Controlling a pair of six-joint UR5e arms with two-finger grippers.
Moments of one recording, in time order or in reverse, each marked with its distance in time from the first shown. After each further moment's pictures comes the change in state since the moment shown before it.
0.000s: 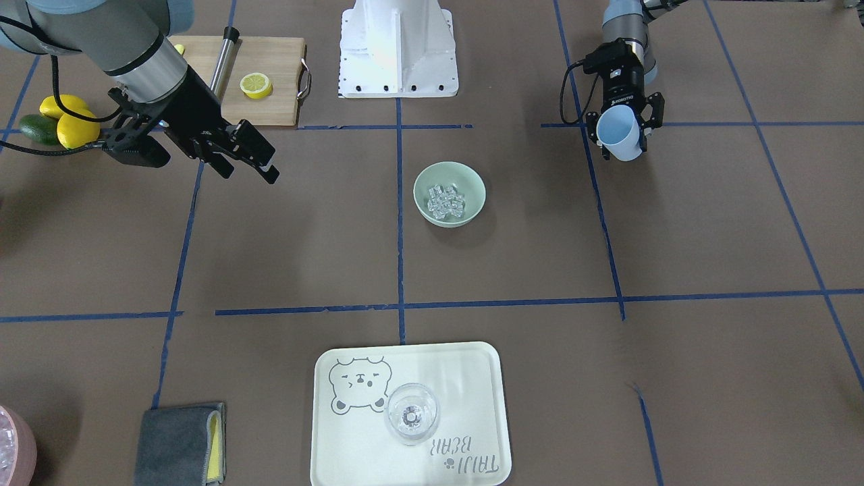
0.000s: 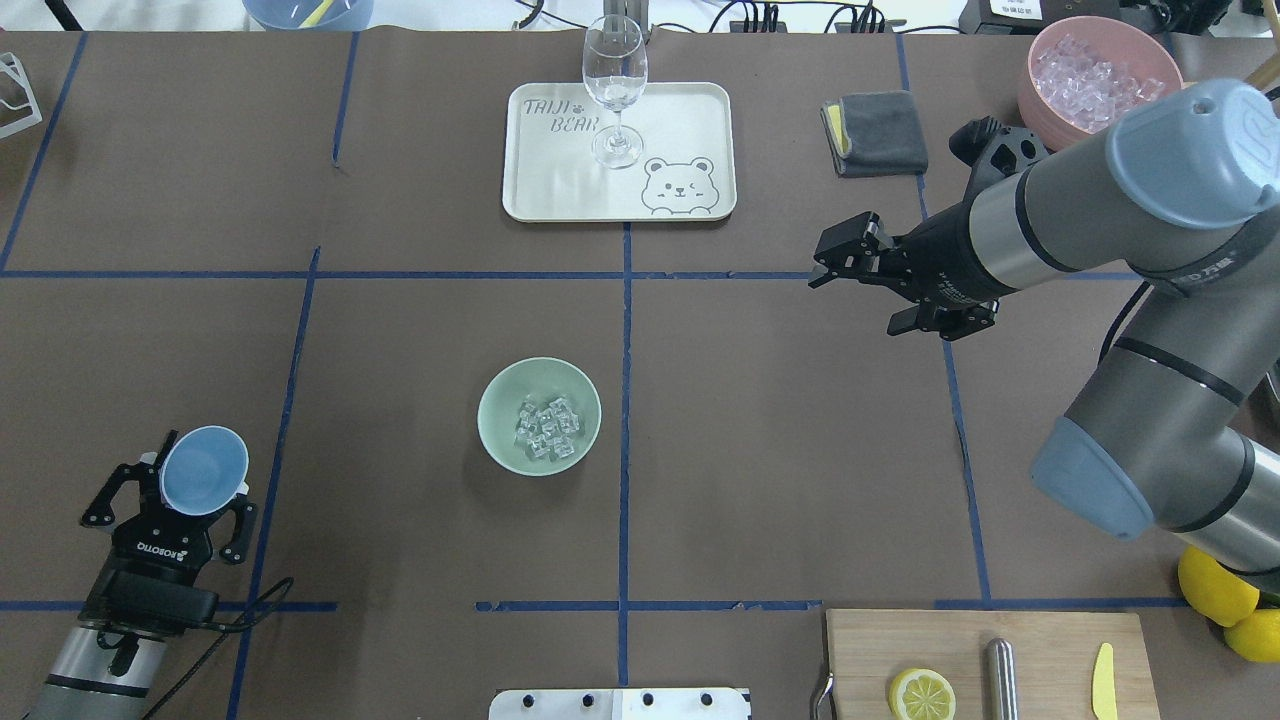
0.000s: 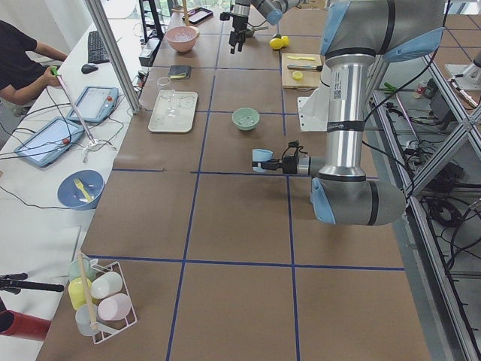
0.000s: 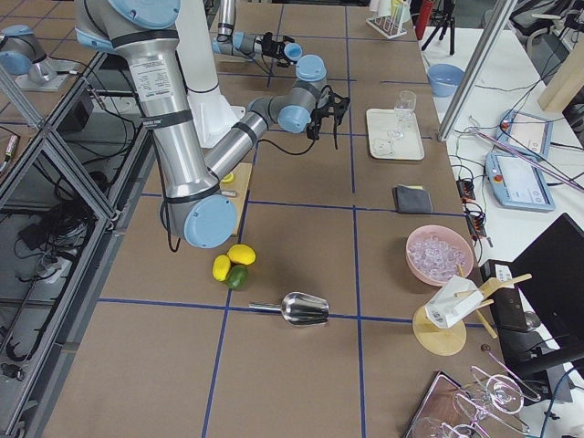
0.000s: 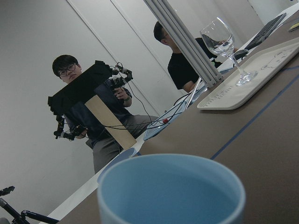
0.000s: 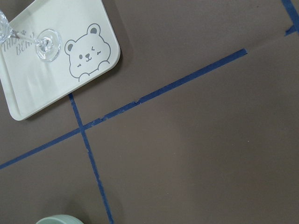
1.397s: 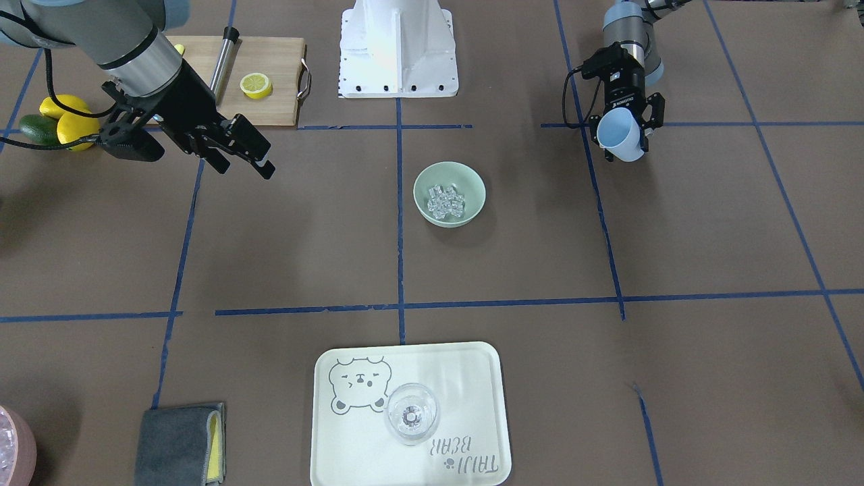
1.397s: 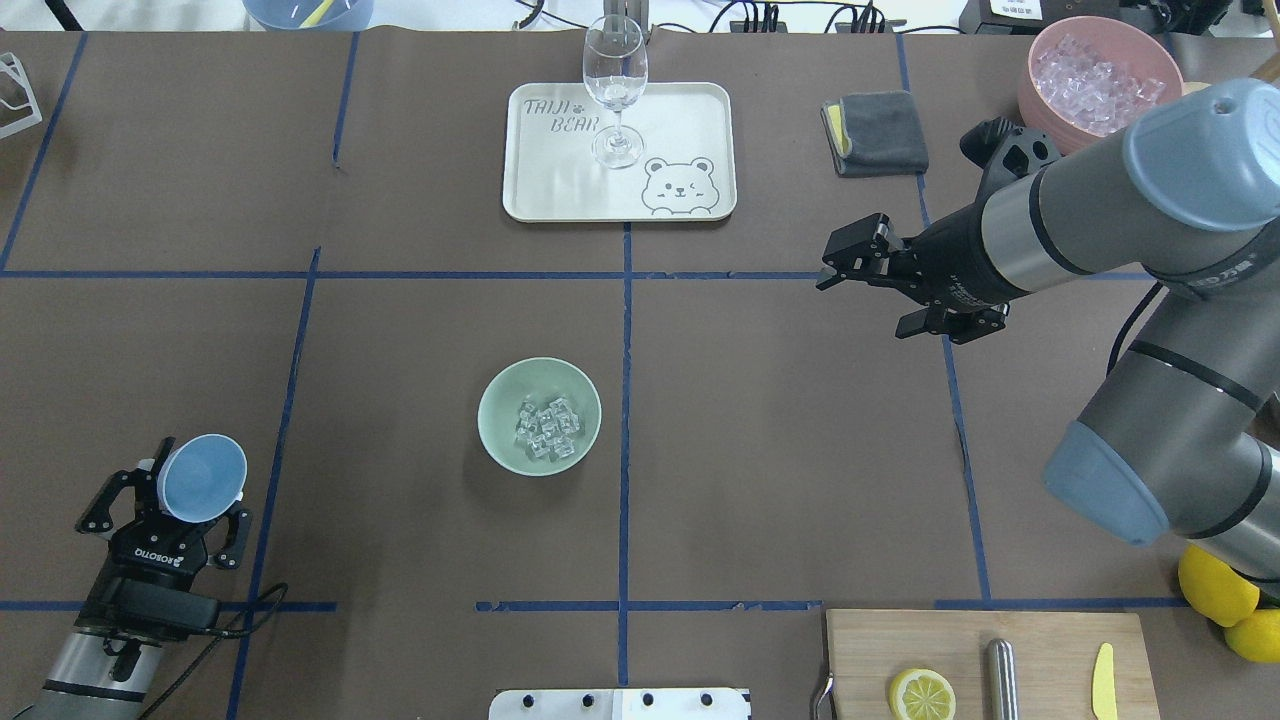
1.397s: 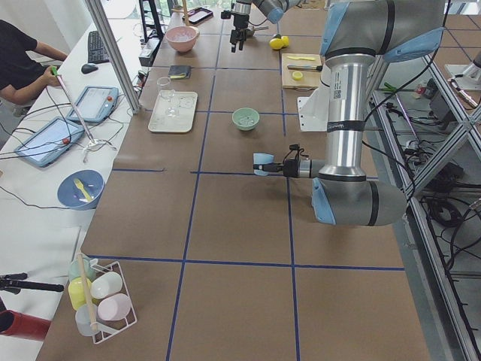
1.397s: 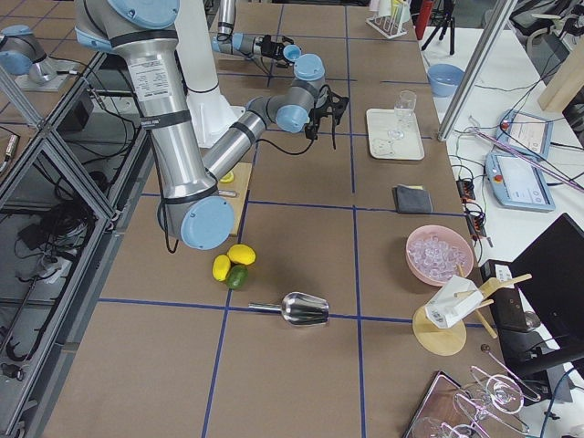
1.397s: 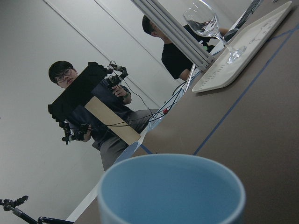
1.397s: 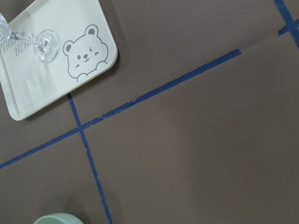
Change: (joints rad) left arm 0.009 0.014 0.009 0.028 0.012 0.001; right arm 0.003 -0.015 0.020 -0.010 -0.001 0.001
